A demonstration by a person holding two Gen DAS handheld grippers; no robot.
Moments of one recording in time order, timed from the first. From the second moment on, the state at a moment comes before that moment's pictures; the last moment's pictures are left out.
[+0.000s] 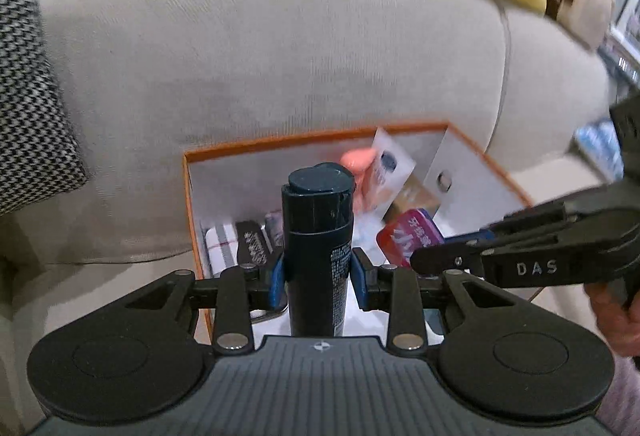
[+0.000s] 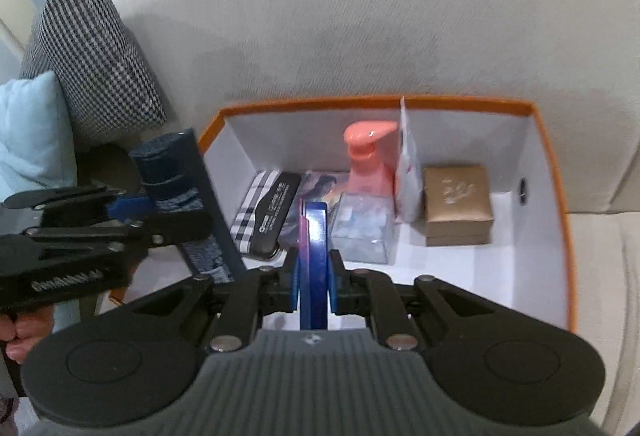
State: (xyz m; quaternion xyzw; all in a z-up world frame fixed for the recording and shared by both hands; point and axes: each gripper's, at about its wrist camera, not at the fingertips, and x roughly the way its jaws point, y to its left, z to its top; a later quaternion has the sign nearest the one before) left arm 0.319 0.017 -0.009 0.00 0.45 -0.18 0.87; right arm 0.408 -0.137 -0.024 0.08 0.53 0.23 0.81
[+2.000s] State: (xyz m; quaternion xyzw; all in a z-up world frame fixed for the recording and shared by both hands) left arm 0.291 0.118 -0.027 -0.20 0.45 -0.11 0.86; right arm 0.438 -0.070 -0.092 0.16 0.65 0.19 0.72
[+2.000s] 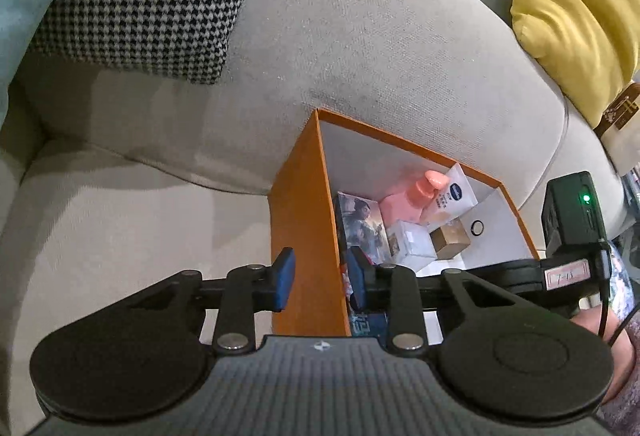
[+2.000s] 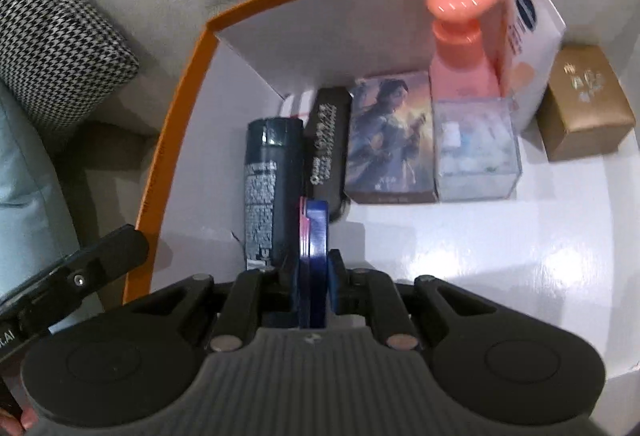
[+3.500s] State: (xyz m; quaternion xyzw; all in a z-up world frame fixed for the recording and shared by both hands) left arm 0.226 0.115 -0.019 -0.25 0.39 -0.07 0.88; right arm 0.393 -0.035 -0.044 -0.04 0.61 0.20 0.77
